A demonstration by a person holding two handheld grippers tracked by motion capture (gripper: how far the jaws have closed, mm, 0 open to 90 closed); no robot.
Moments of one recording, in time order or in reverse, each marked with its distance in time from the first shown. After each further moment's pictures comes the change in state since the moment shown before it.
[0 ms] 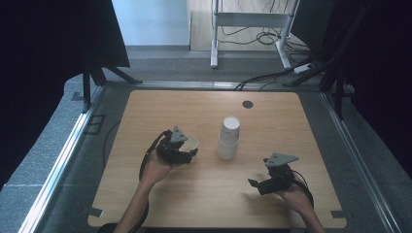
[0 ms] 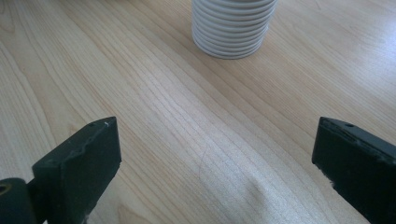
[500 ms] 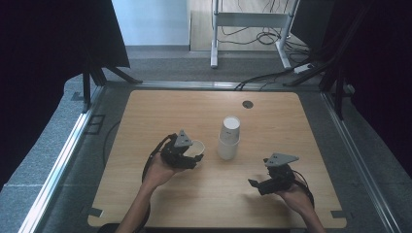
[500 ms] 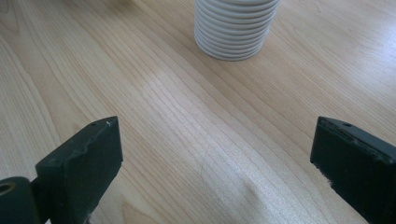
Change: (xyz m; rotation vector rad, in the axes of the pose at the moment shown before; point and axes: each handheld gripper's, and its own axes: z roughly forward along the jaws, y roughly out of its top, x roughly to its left) left arm -0.017 0.002 -0.002 -0.016 -0.082 0.037; right arm 0.002 0.003 -0.004 0.007 0.000 -0.010
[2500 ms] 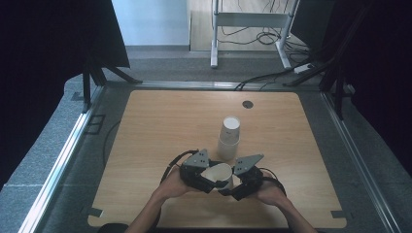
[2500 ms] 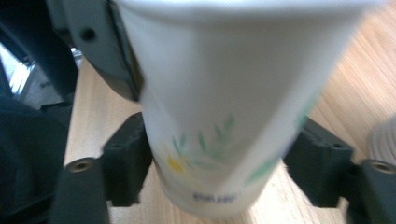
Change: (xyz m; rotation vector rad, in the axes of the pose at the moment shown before) left arm -0.059 0.006 0.012 -0.190 -0.480 0.189; right arm 0.053 0.050 0.046 -0.048 0.429 -0.265
